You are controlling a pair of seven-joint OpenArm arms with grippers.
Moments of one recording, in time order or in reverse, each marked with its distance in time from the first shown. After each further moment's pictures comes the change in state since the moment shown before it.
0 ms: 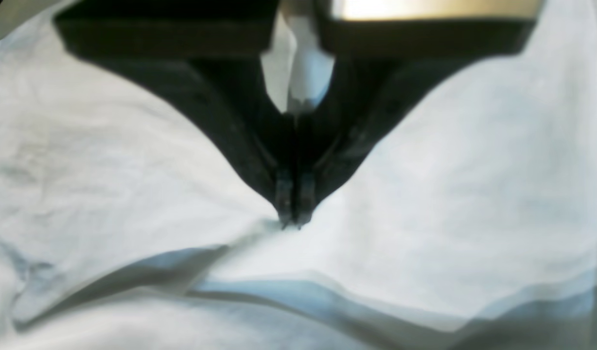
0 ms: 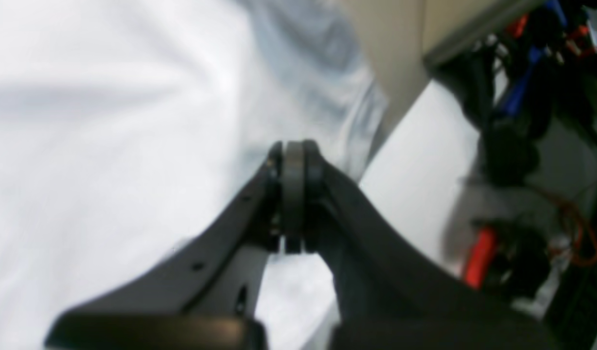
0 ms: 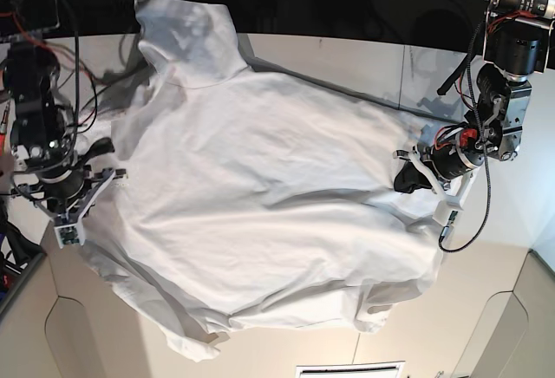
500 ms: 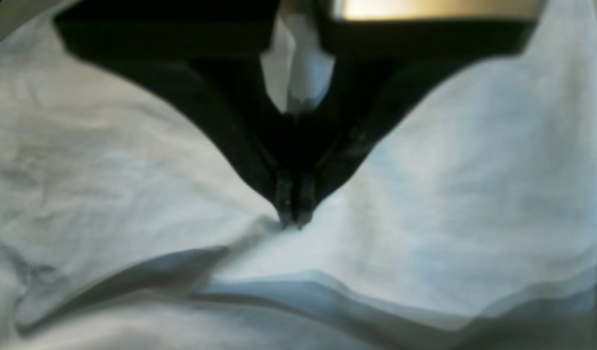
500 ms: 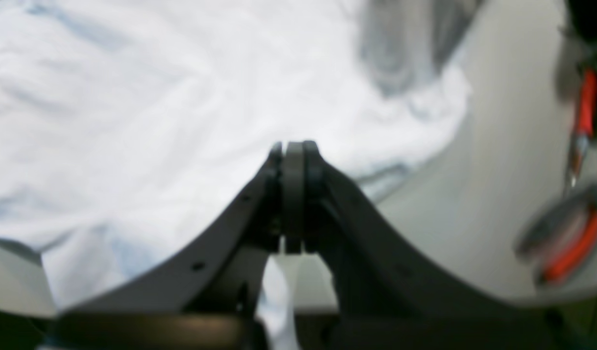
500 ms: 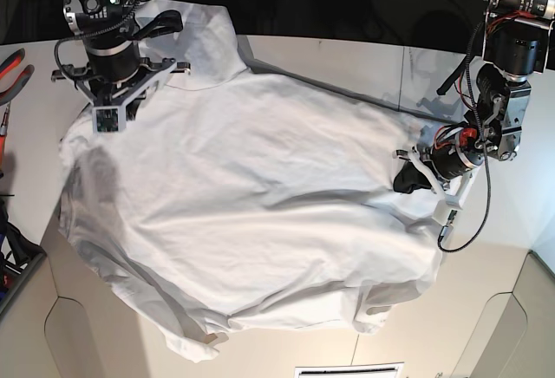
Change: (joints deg) left arm -0.1 0.0 0.0 -0.2 0.3 -1.9 0.1; right arm -30.9 -15.4 1.8 24.3 -7.7 -9.4 2.4
